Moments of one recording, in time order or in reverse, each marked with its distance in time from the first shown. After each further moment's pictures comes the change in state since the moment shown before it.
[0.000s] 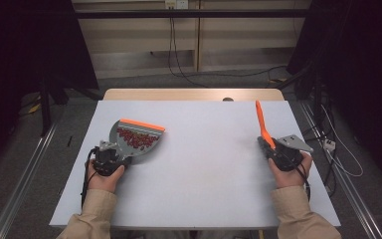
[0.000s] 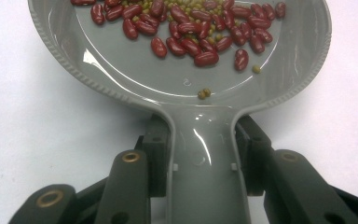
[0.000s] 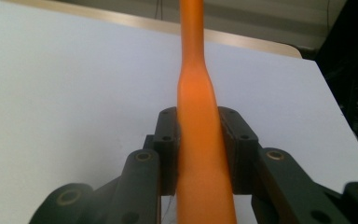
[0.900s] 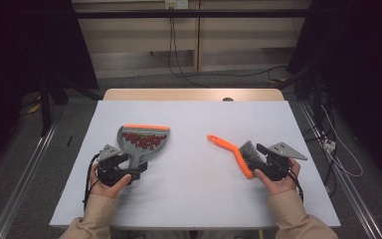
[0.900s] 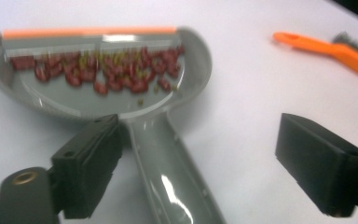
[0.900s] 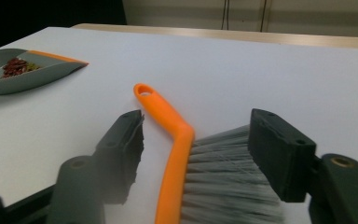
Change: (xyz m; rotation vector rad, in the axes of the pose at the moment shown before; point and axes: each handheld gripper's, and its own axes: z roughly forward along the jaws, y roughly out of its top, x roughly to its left) left arm -0.027 -0.007 -0.023 -0.213 -0.237 0.051; right arm 0.031 -0.011 -0.007 -0.072 0.283 0.094
